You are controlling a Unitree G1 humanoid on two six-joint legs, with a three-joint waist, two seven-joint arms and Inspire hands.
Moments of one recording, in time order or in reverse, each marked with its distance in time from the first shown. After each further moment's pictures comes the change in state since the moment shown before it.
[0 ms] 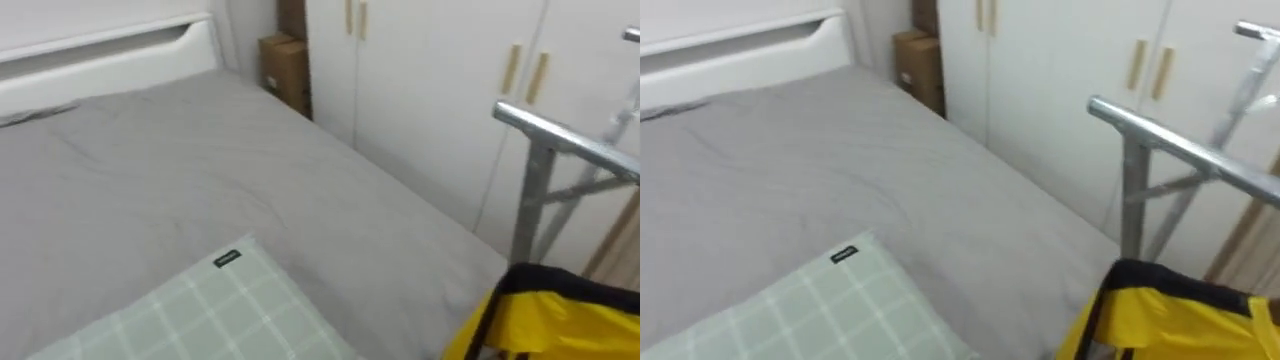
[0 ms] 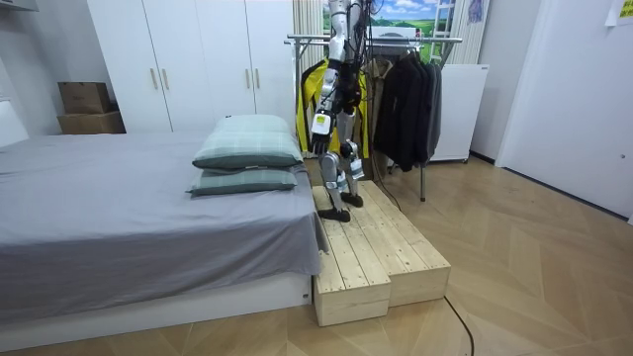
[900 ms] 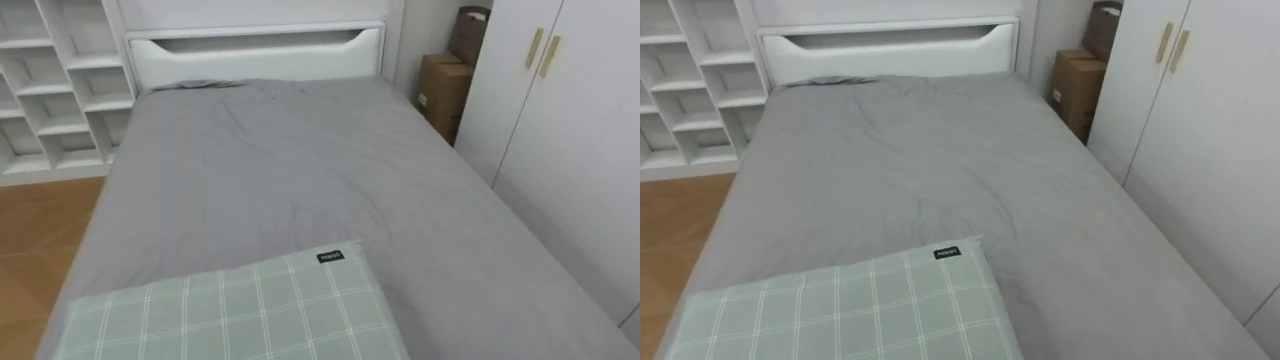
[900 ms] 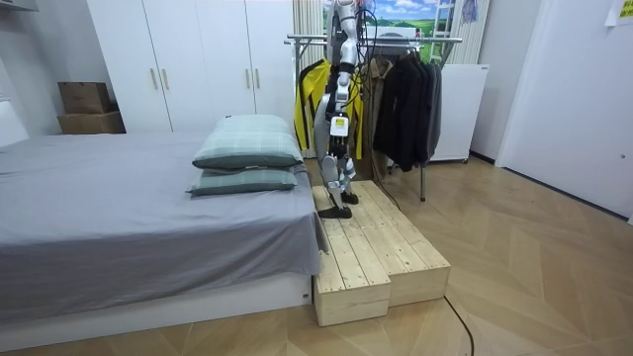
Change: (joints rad) left arm 0.000 -0.059 -0.043 -0.033 -0.017 0.035 0.021; right arm 0.013 -0.009 0.062 -0.008 0.091 0.034 0.072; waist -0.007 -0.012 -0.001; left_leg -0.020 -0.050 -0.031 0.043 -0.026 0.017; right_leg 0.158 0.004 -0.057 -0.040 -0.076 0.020
